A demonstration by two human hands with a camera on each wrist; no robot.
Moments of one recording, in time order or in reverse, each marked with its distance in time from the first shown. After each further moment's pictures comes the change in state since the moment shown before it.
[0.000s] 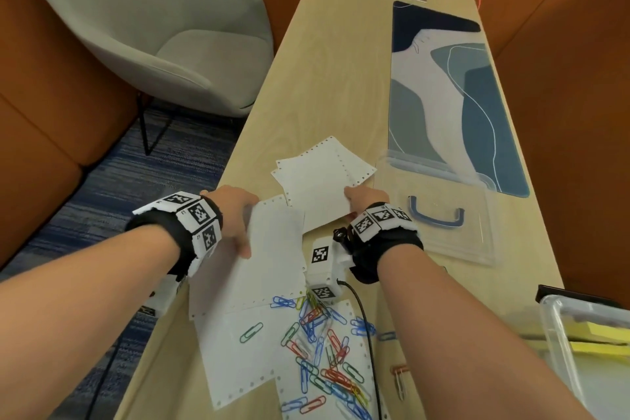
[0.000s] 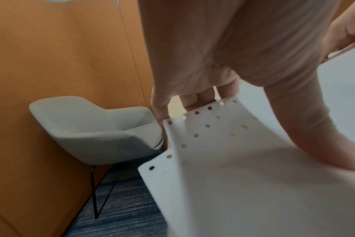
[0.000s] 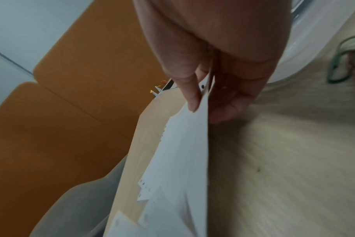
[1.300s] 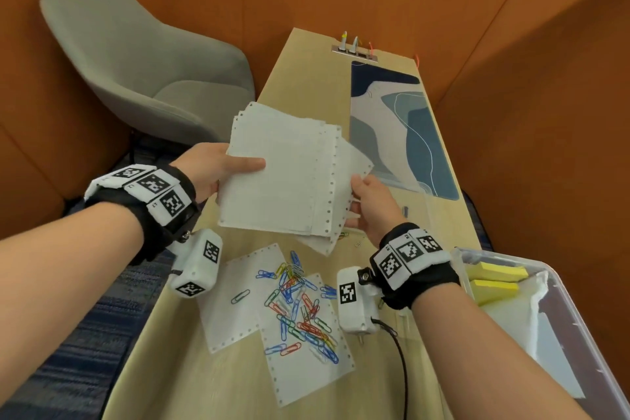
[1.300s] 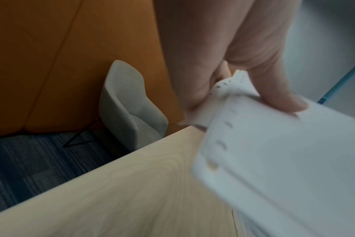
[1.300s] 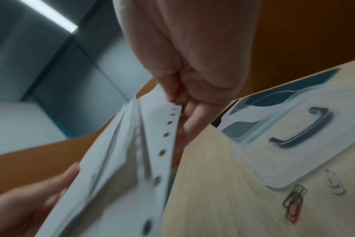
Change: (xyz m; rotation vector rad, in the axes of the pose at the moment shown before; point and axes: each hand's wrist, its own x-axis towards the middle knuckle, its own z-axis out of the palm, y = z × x) left_hand -0.115 0.018 -0.042 -1.418 0.188 0.248; right_hand -0.131 0.034 -0.061 0.562 -0.134 -0.374
